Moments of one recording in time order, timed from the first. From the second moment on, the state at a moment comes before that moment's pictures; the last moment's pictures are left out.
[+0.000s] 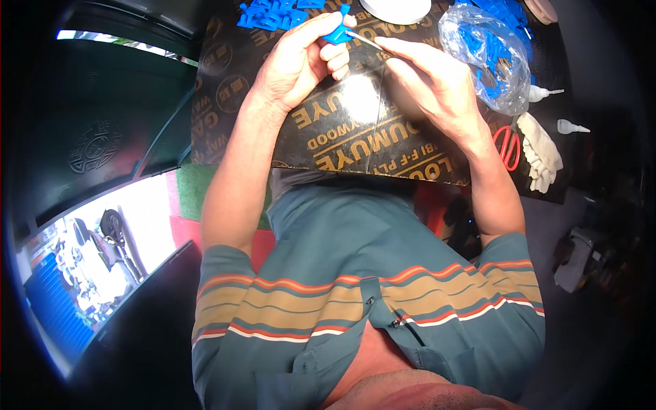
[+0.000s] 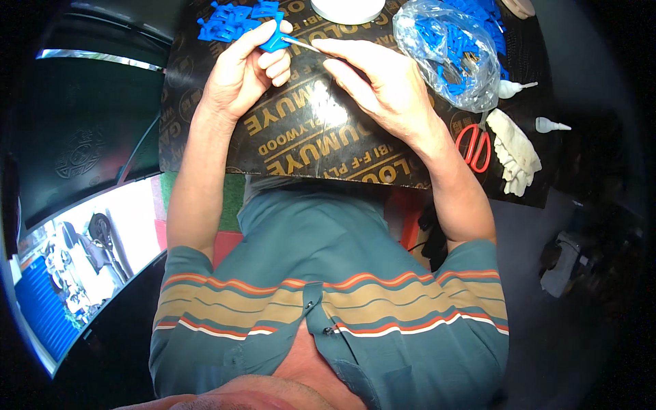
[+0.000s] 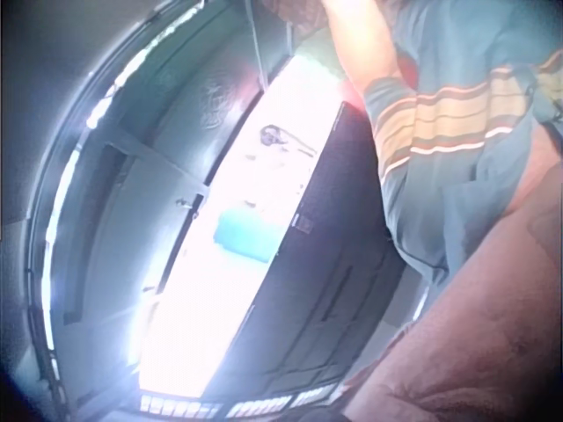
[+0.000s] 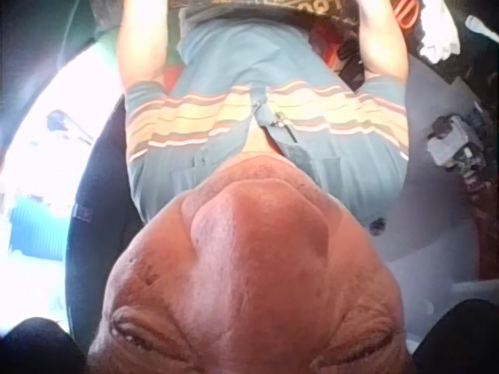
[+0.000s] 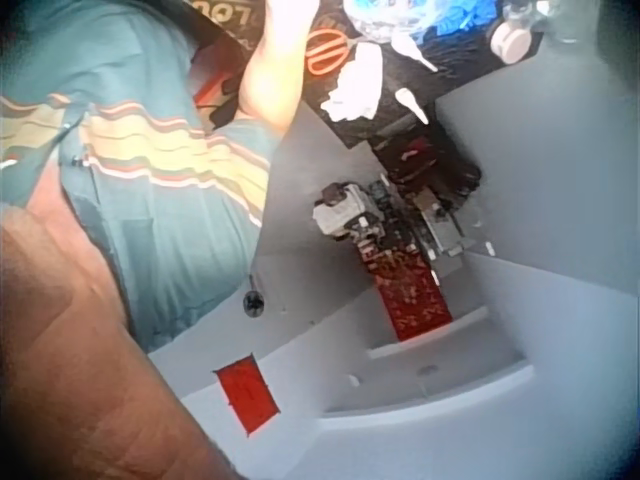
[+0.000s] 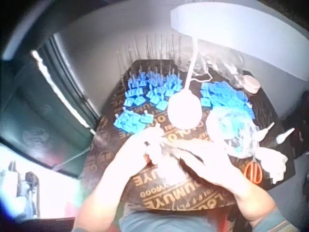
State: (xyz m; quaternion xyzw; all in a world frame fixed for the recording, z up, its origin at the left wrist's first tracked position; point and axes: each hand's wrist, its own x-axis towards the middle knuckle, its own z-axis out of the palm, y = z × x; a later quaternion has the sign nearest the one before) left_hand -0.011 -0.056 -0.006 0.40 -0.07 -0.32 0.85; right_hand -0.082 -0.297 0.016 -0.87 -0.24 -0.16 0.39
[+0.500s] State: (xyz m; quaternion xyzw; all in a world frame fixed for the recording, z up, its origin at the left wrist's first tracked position) left_hand -0.018 -0.067 -0.009 0.57 -0.14 -0.16 0.79; right_hand -0.083 -0.294 0.003 -0.89 -0.23 -0.17 0.36
